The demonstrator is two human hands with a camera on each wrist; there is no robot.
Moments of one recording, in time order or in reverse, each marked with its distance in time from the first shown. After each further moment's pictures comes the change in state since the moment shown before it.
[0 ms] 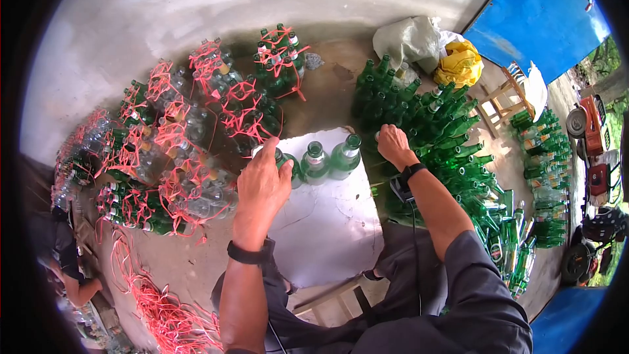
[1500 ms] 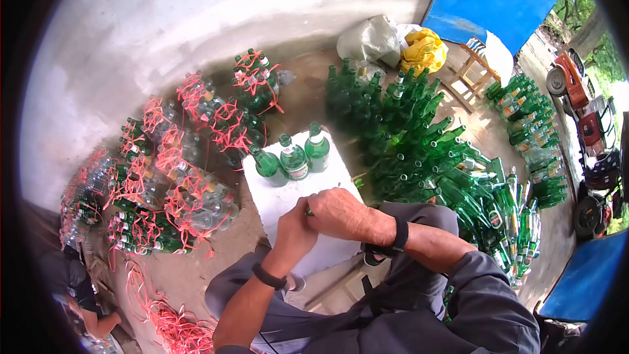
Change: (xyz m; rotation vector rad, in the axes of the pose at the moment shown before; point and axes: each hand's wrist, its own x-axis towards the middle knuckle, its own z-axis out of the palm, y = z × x) left_hand -0.126 0.039 0.044 -0.450 -0.163 0.192; right_hand -0.189 -0.180 -0.180 0.270 -0.224 -0.438
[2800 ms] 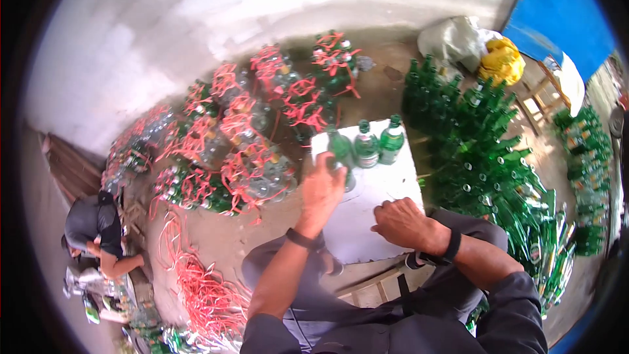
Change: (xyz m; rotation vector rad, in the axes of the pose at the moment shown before) left_hand 0.035 -0.051 -0.047 0.248 0.286 -0.261; right_hand -0.015 0.007 0.024 -0.092 -0.235 -0.185
